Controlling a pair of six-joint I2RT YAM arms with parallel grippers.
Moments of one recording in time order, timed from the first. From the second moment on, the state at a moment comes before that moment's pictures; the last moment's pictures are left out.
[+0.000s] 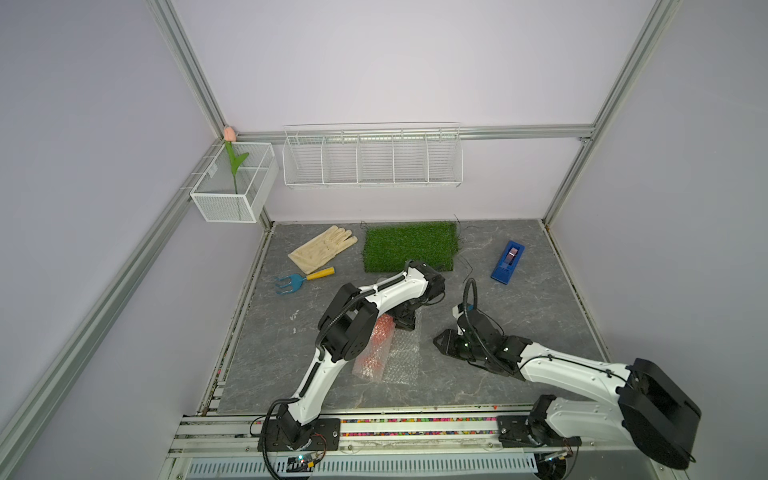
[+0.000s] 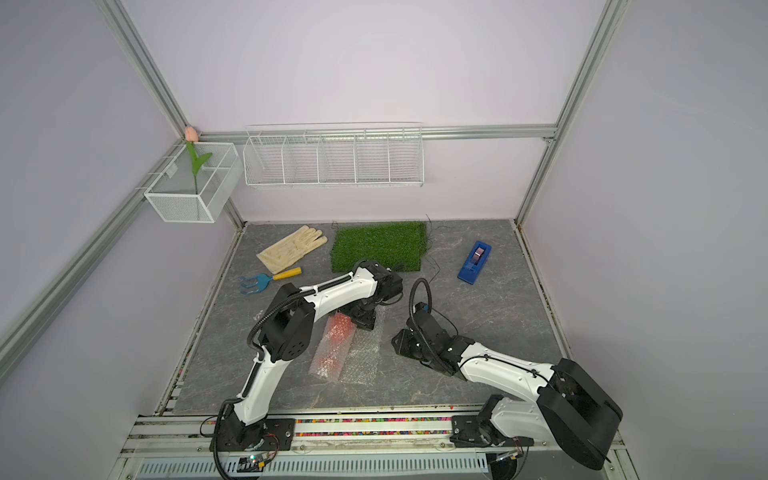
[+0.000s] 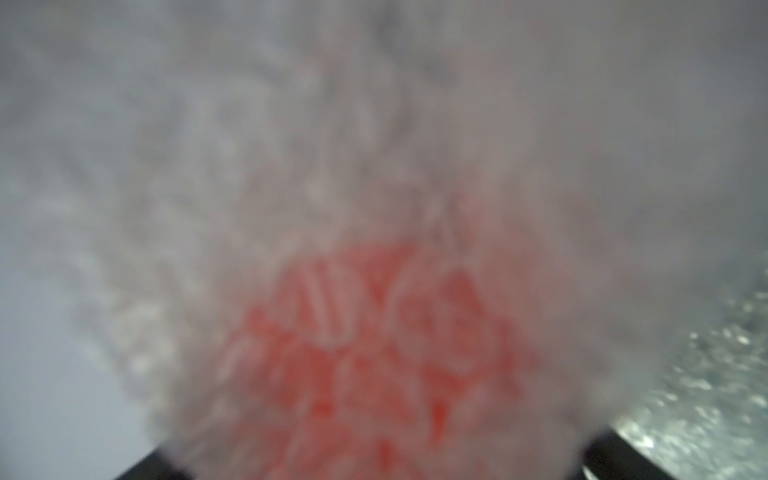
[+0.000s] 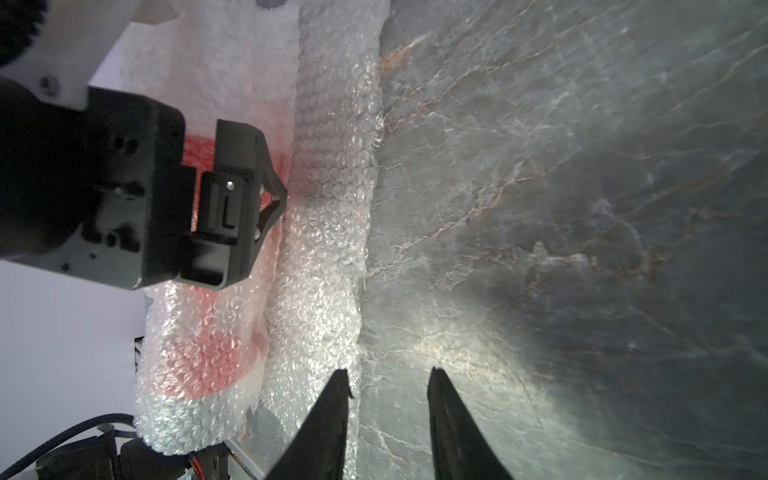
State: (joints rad) left arm -0.90 2.25 1.86 -1.51 -0.40 -0.70; right arm 0.82 1.23 0.50 -0.07 -0.09 0.99
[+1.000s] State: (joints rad) left arm -0.82 1.94 1.61 -1.26 -0.18 -0.67; right arm 0.85 1.37 0.54 0.07 -0.15 0.99
